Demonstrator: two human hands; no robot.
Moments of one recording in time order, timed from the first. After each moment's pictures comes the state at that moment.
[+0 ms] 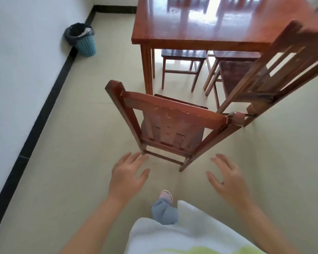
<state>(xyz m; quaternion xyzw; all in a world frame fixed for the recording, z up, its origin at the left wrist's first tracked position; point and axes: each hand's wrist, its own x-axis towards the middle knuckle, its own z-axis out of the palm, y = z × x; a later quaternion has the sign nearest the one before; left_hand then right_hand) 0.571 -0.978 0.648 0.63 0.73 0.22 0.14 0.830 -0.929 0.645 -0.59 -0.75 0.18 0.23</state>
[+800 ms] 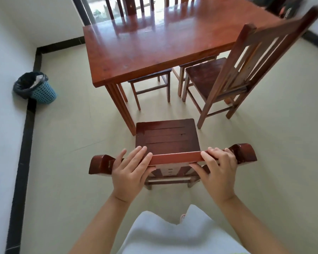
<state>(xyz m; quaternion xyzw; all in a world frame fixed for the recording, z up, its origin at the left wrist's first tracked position) 0.514 -0.776 0.651 0.81 0.43 0.38 -0.13 0.742 -0.808 0.639 -0.61 -0.67 -0.16 0.40</state>
